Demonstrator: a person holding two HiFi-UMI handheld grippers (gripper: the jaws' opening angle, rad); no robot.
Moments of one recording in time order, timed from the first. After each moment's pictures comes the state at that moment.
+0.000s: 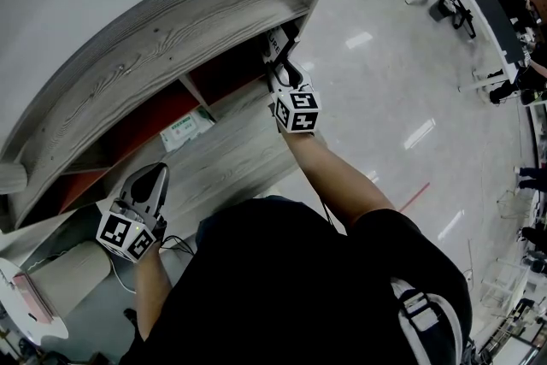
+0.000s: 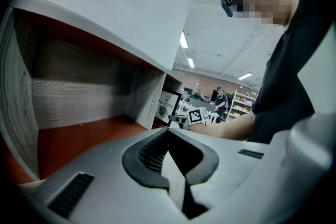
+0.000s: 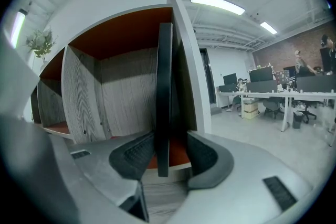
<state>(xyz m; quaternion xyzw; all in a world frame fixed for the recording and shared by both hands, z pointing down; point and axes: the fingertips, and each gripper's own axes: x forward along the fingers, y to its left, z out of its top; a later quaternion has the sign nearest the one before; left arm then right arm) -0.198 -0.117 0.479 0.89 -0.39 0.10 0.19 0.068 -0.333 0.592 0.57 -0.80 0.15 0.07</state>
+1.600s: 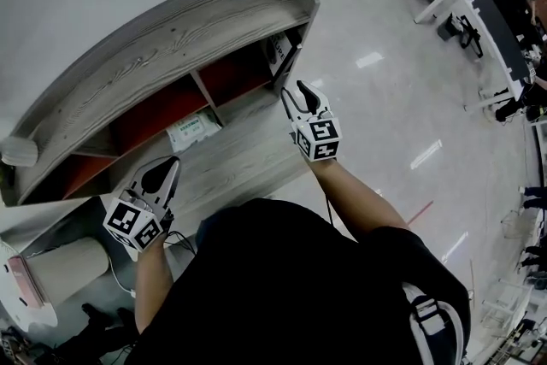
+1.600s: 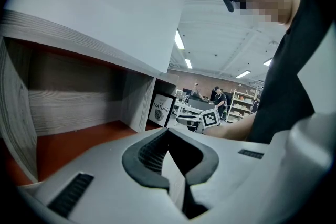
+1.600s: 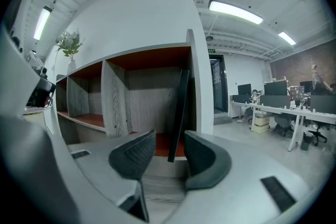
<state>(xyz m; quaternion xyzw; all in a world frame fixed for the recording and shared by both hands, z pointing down) -0.176 -0.102 0.460 0.90 -0.39 0.10 0.17 0.083 -0.264 0.552 0.52 -0.85 0.08 0.09</state>
